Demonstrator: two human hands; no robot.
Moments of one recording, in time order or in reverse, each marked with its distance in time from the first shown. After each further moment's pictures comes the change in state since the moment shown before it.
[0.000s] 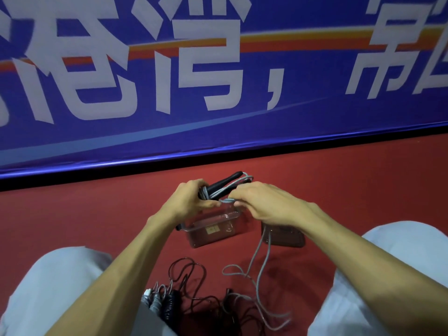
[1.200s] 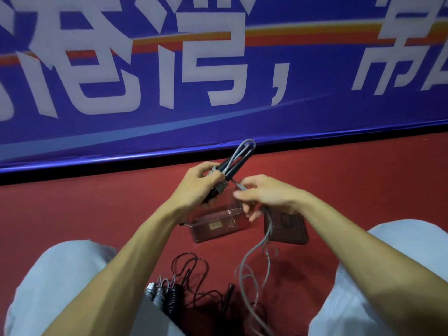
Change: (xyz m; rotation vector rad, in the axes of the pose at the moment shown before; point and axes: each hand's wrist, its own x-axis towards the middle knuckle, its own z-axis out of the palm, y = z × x) left_hand -0.021 0.045 -0.009 -0.748 0.057 -0.099; right_hand 0.012 0.005 0.009 1.026 -0.129 0.466
